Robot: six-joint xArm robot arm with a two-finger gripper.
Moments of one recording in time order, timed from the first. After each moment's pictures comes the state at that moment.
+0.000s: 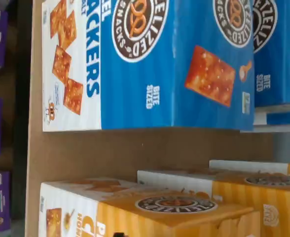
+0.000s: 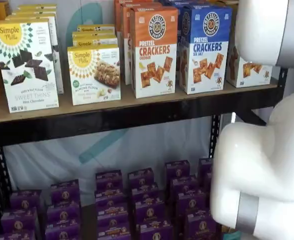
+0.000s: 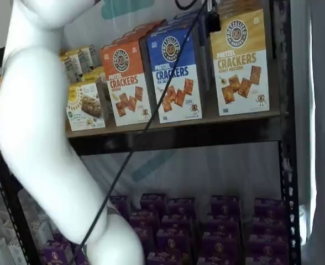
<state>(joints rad) -0.68 -0.38 -1.47 0.43 1.35 -2.23</state>
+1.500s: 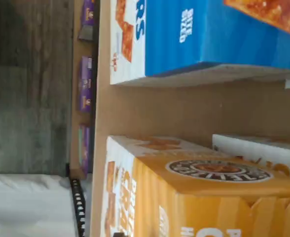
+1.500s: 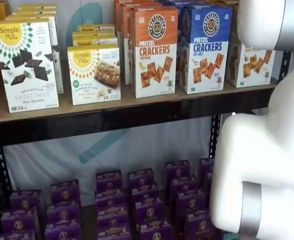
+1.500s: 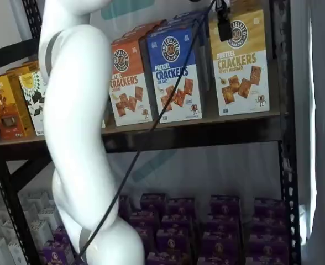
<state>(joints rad) -0.55 -0.11 -1.79 0.10 1.61 -2.11</state>
